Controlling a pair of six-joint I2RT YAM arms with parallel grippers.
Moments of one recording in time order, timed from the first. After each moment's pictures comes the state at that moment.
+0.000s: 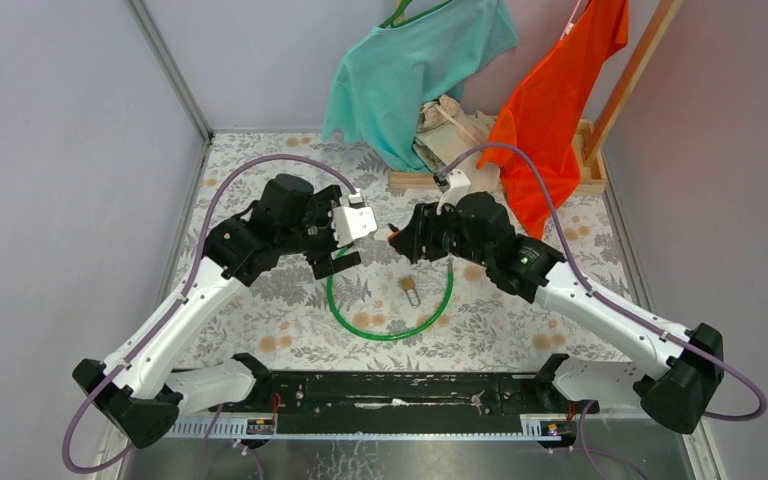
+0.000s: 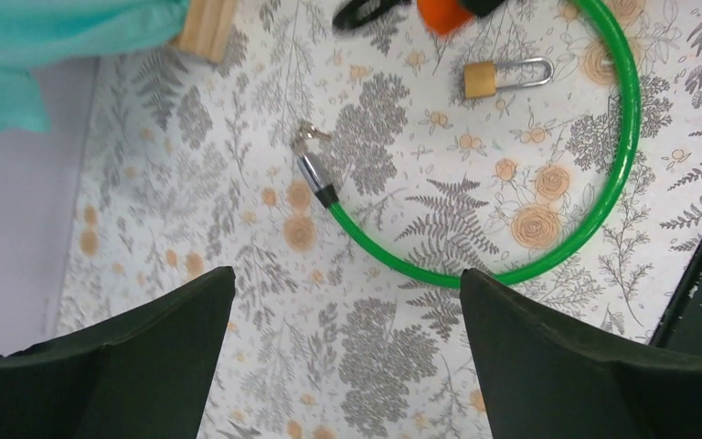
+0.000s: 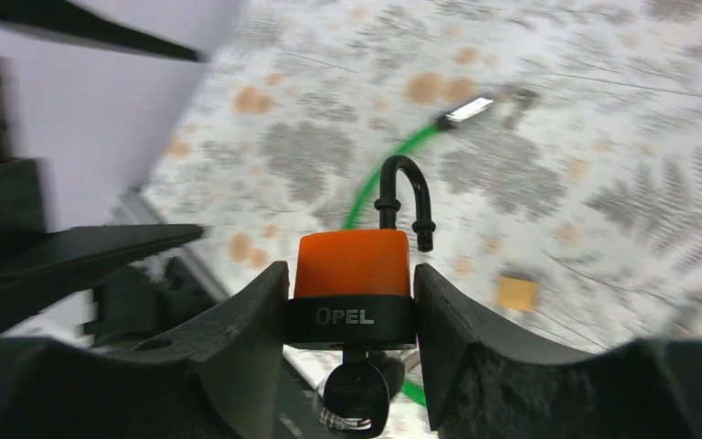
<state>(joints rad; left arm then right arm) -0.60 1.12 1.27 -0.86 0.26 0.72 0.83 1.17 1.04 -0.22 -0.09 0.55</state>
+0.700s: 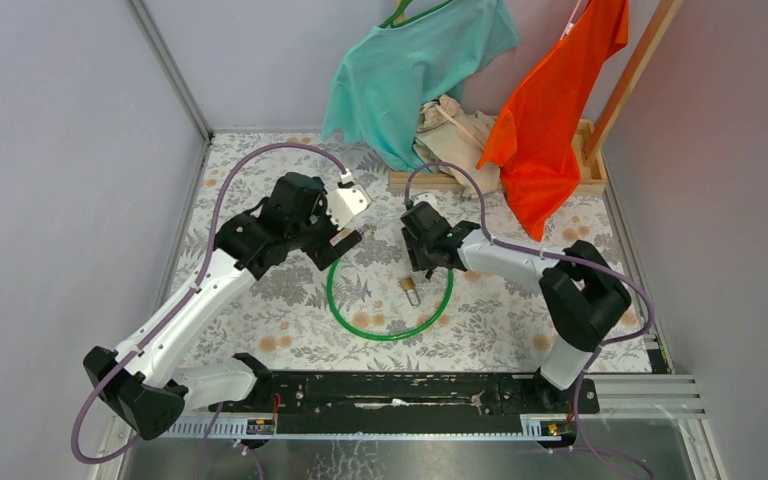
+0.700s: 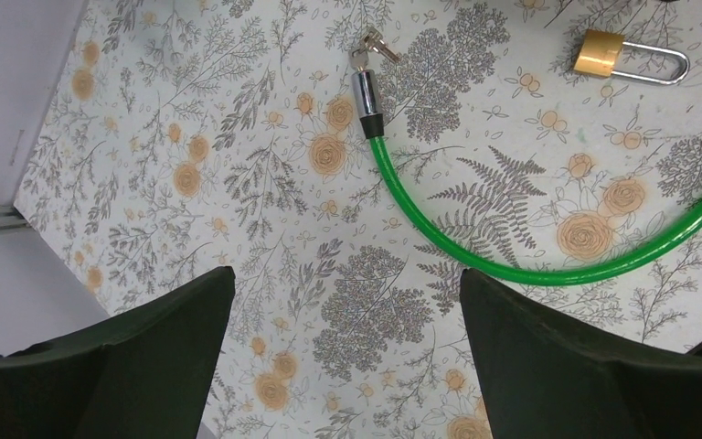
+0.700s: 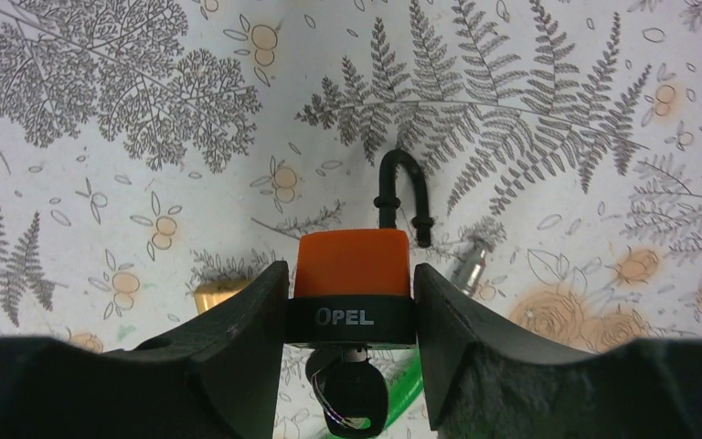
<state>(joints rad) -0.59 1.17 1.23 -0.83 -0.04 0.47 0.77 1.69 1.08 -0.39 0.30 0.35</state>
